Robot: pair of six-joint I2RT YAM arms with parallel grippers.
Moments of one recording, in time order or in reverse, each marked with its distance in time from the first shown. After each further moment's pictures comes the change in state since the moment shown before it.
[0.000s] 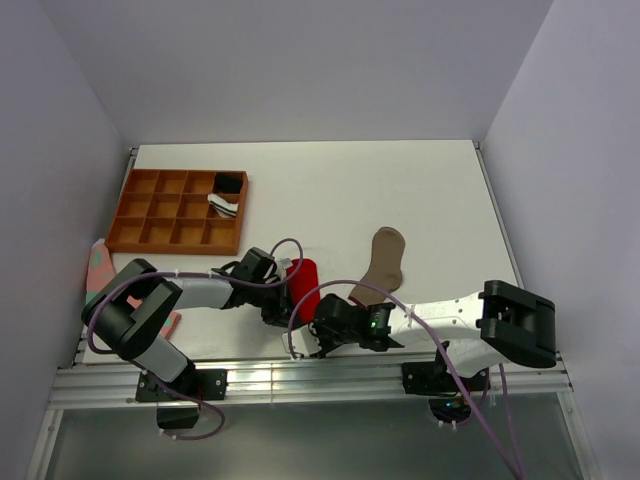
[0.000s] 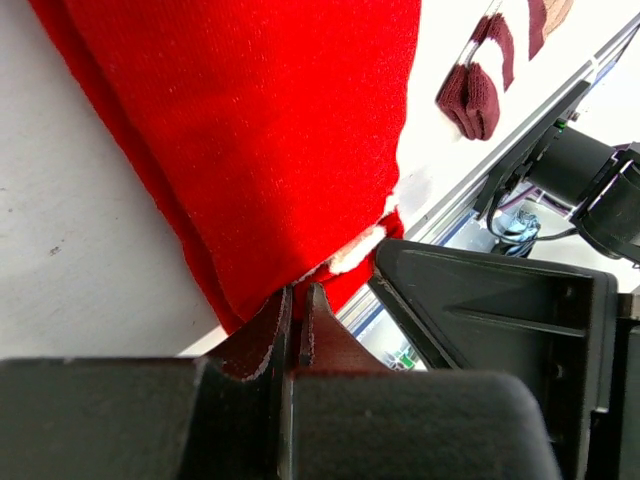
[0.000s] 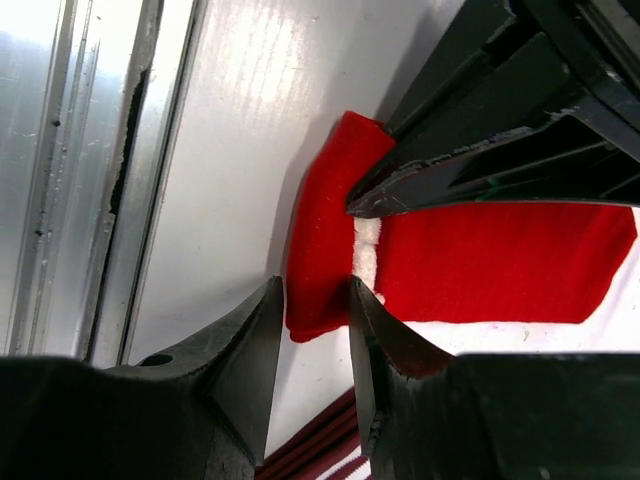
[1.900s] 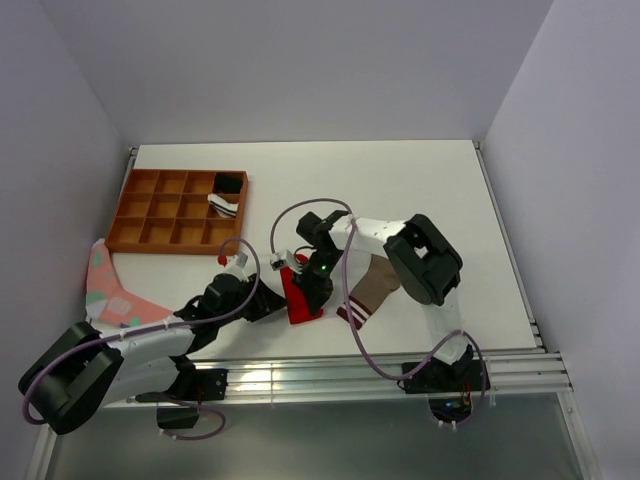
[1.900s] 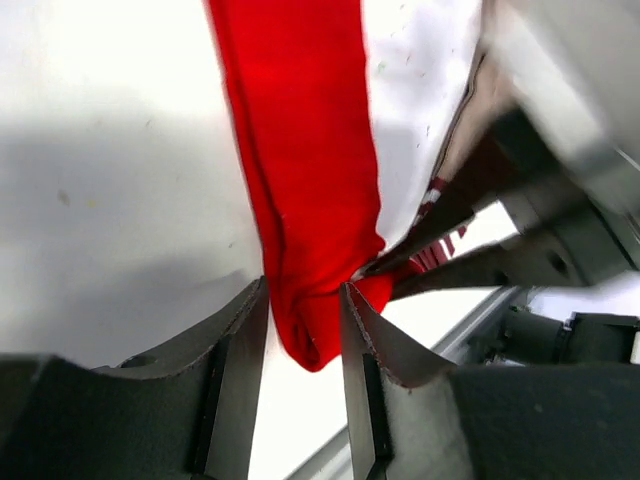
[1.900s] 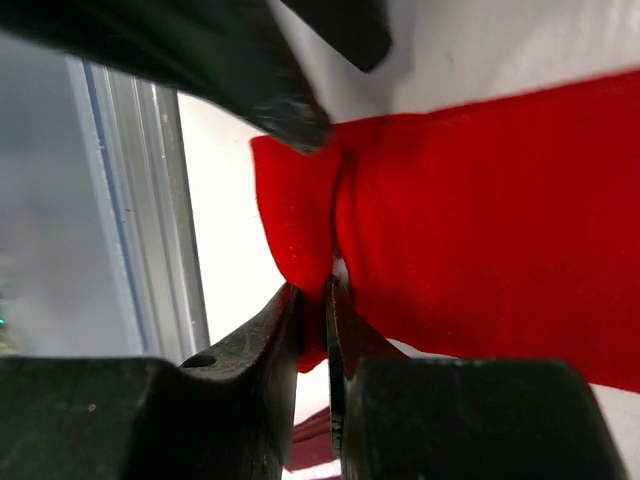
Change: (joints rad) left arm -0.015 -0.462 -0.385 0.389 -0.511 -0.188; right arm -0.489 0.660 0.806 -0.861 -0.752 0.091
